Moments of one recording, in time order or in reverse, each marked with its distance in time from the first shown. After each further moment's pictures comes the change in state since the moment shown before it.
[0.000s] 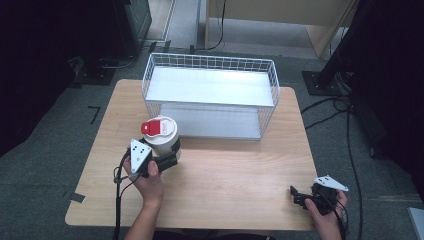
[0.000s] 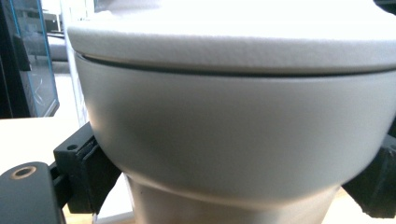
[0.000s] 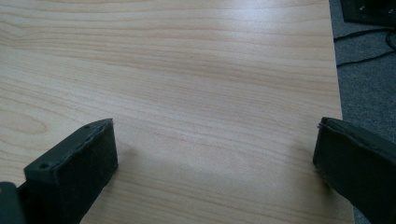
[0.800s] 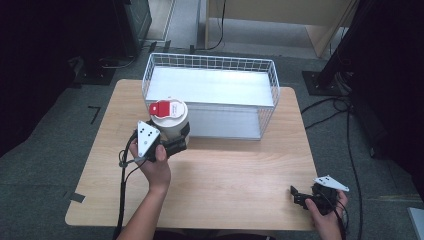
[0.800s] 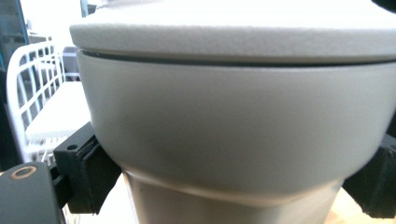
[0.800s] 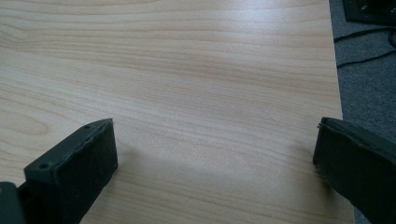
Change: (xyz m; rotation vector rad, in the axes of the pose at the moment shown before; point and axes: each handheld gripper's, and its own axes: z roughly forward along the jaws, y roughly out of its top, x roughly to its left) left arm -0.020 0.052 0.023 -0.058 -0.045 0.056; right arm -0.002 0.000 0.000 -0.003 0.010 0.000
